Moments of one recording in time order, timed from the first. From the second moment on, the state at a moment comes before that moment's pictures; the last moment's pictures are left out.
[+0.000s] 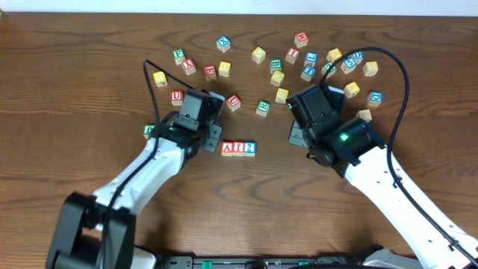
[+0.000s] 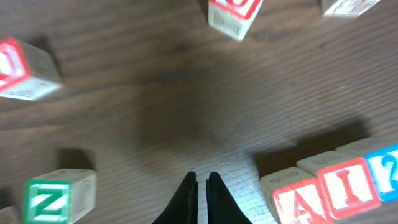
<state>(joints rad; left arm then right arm) -0.38 1.59 0.90 -0.35 -0.01 0.01 0.56 1.40 1.20 -0.92 0.30 0.81</state>
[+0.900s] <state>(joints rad) -0.39 1.65 0.90 -0.28 0.13 0.02 0.56 1.40 1.20 -0.92 0.30 0.82</state>
